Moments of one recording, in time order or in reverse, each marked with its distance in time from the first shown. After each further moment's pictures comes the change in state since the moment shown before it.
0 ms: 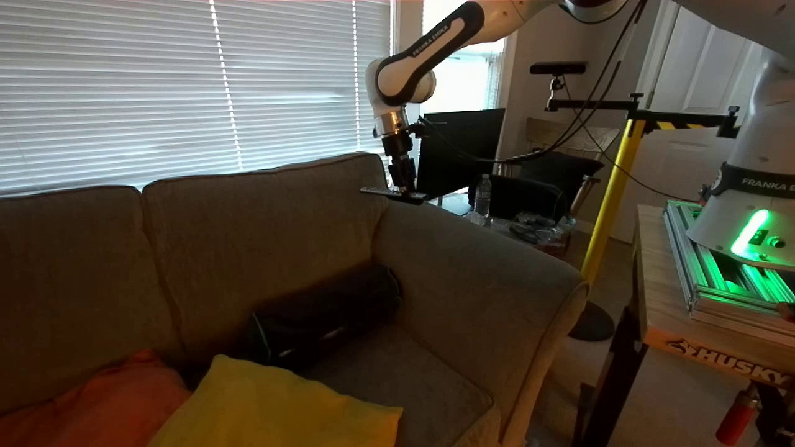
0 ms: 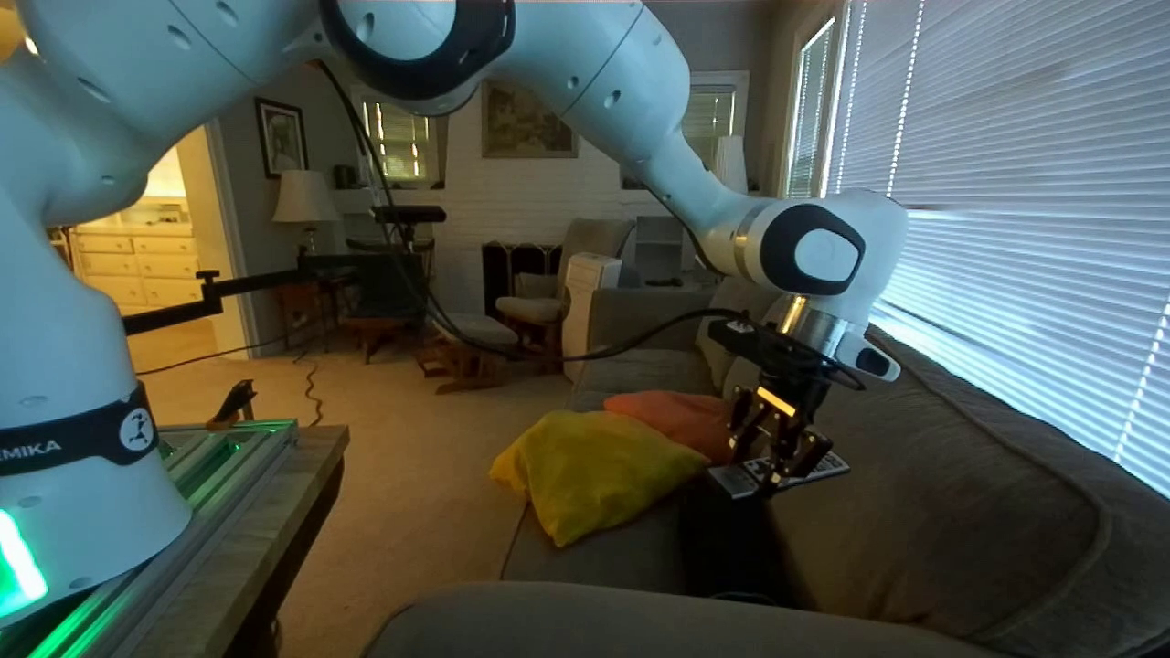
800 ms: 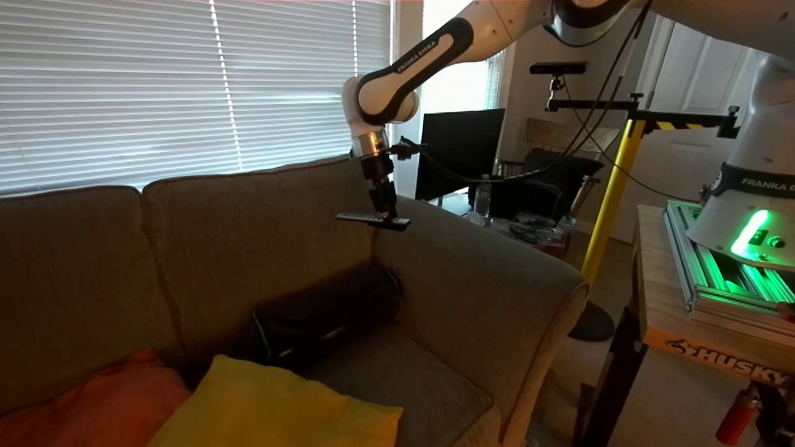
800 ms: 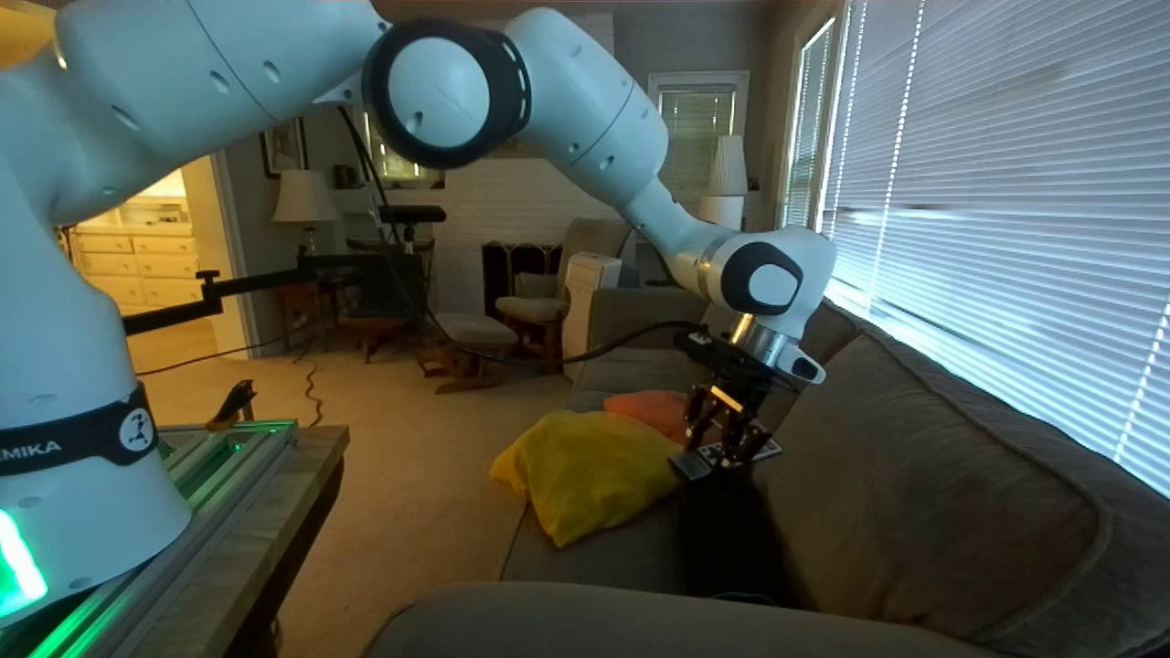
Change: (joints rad) arm 0.098 0.135 0.072 0.126 0.000 -0.013 0.001
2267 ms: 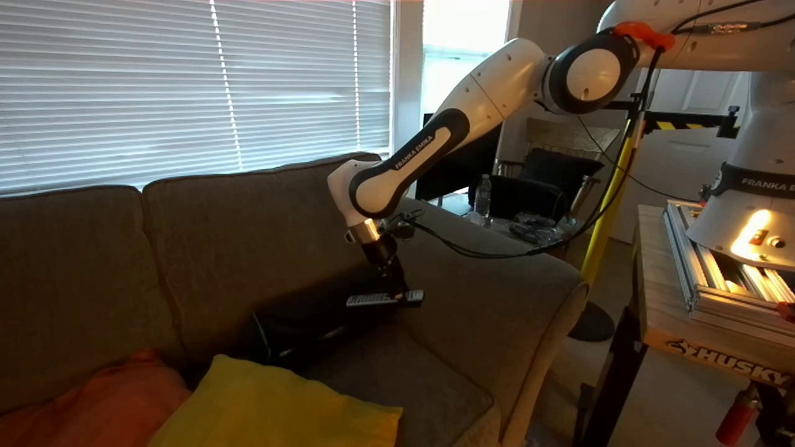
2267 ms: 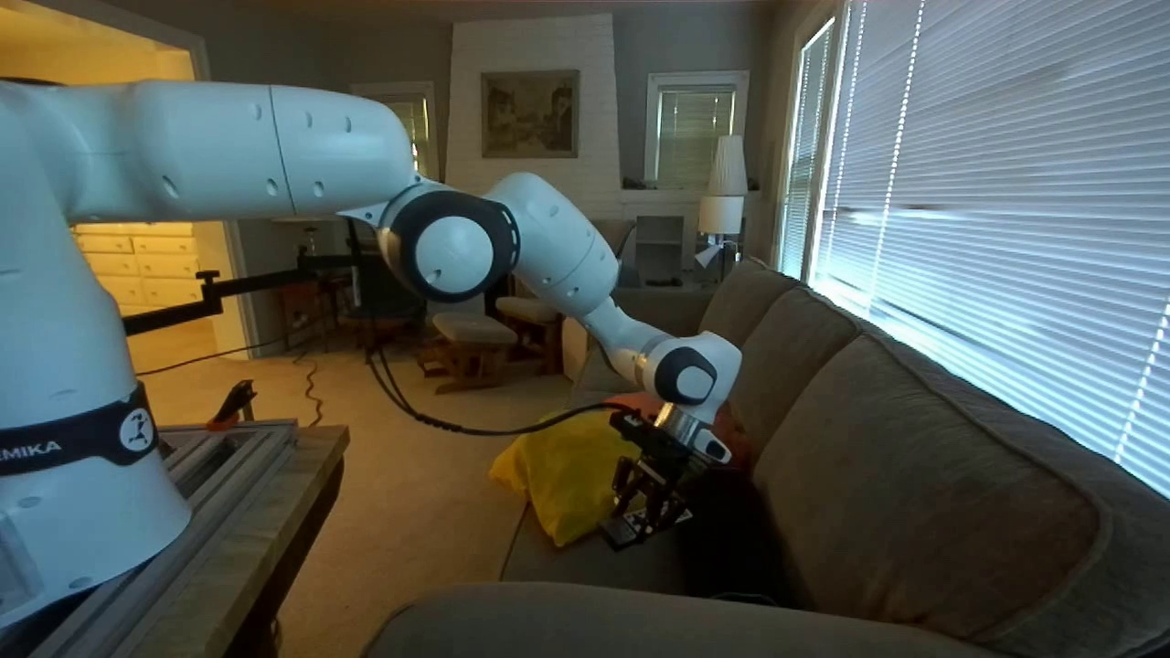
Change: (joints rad) arm 0.192 0.370 -0.053 0.265 -0.012 -0.039 -0.013
